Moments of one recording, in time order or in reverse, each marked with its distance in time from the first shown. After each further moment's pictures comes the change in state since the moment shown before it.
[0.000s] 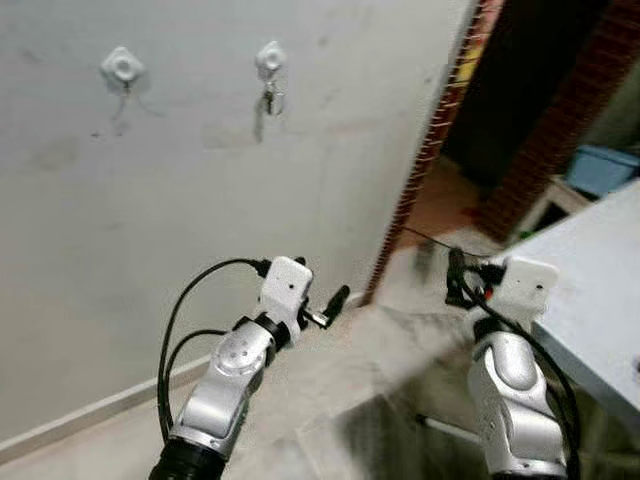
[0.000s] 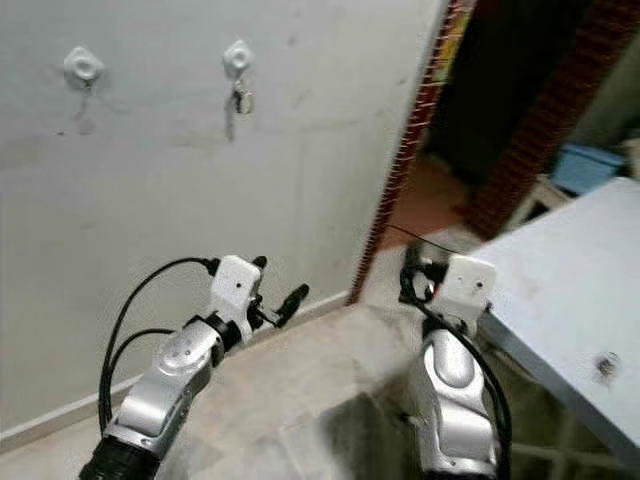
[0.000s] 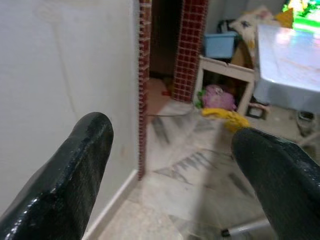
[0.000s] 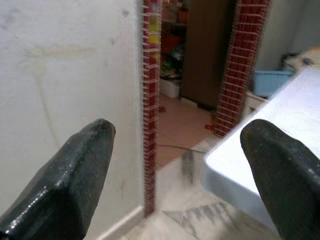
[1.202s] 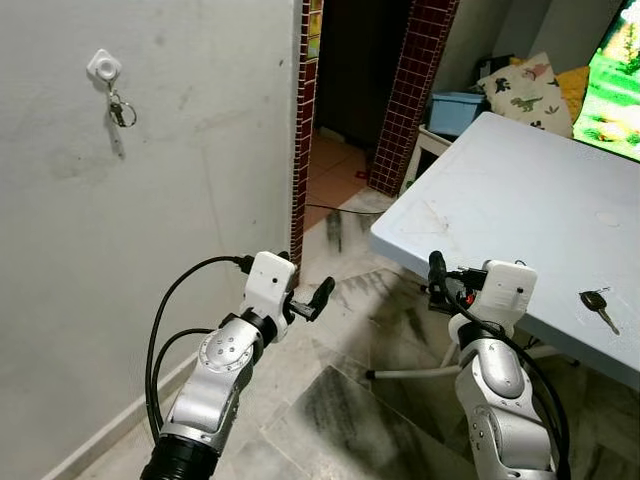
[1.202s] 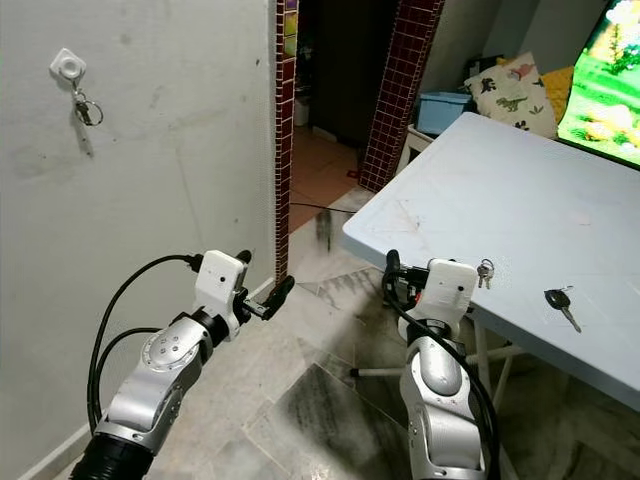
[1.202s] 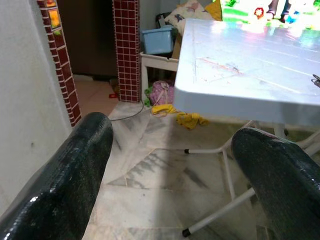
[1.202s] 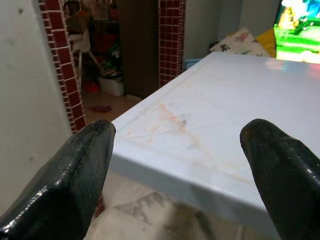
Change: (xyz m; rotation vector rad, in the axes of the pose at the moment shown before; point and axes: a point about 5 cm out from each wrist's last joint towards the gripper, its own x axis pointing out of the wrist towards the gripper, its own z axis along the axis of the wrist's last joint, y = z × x) left arm 0.002 0.013 0.012 -0.025 -0.049 0.043; right arm -0.004 0.006 0.004 -0.026 -0.035 0.051
